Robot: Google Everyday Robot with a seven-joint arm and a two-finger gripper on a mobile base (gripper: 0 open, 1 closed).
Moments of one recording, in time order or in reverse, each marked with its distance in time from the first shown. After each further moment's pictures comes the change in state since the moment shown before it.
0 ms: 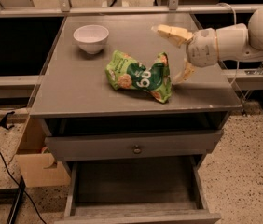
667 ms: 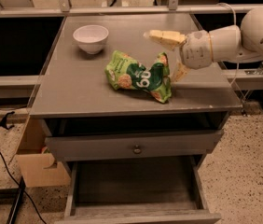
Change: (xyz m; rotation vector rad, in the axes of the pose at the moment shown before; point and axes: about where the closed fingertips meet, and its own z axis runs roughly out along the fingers) arm -0.015 -0.006 0.017 0.018 -0.060 -0.008
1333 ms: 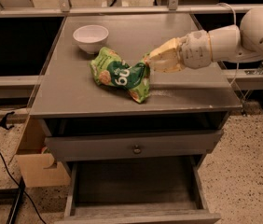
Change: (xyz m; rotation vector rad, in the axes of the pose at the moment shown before) arm 0.000 0.000 0.000 0.000 0.000 0.000
